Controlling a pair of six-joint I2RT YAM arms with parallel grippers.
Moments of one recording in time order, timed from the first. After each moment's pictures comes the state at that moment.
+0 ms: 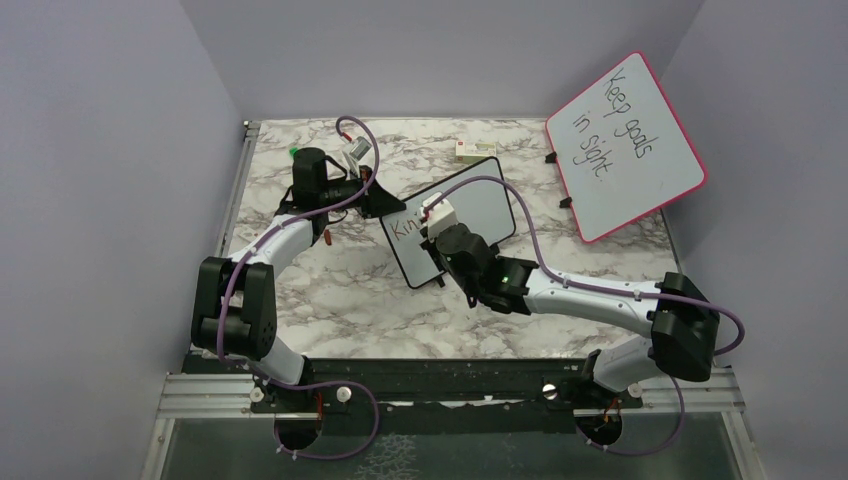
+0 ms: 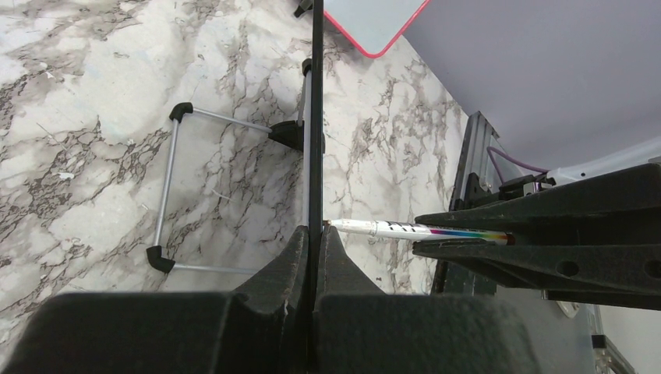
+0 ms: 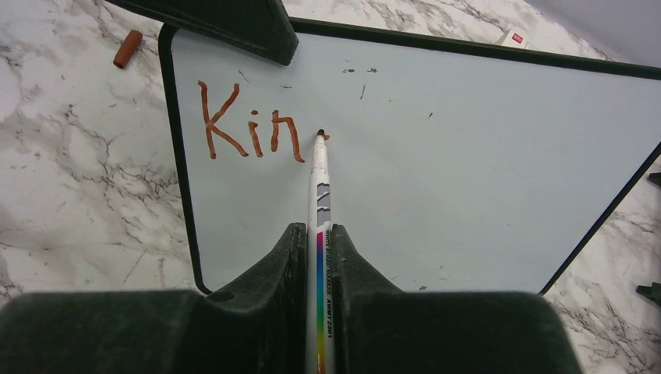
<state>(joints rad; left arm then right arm) -0.16 1.55 0.95 0.26 1.07 -0.35 1.08 1.45 0.98 0.07 0.58 0.01</state>
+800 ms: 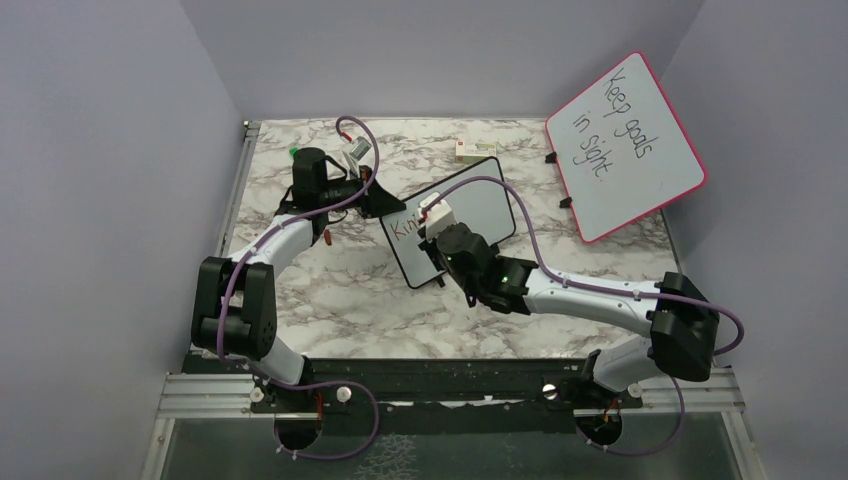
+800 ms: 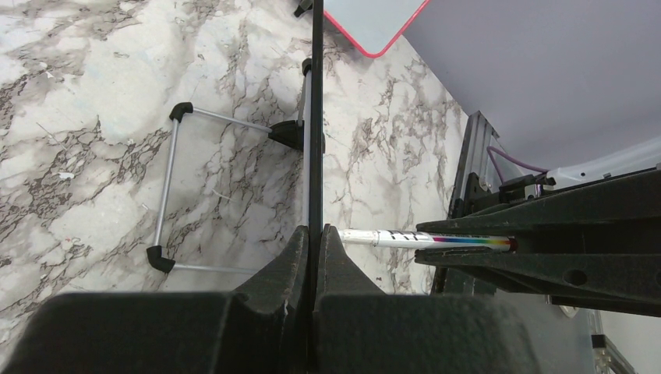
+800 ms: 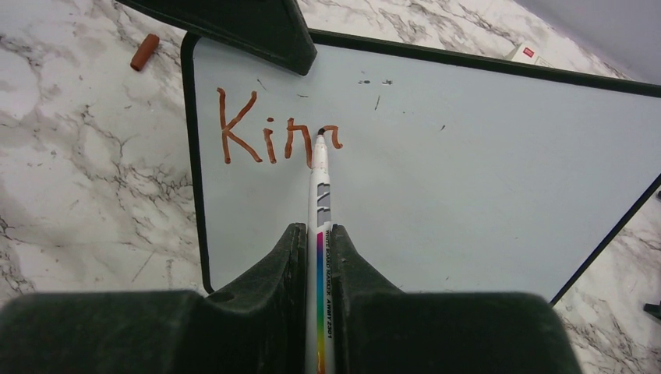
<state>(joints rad) -0.16 1.55 0.95 0.26 1.07 -0.35 1.08 1.46 0.98 0.10 0.55 -0.01</state>
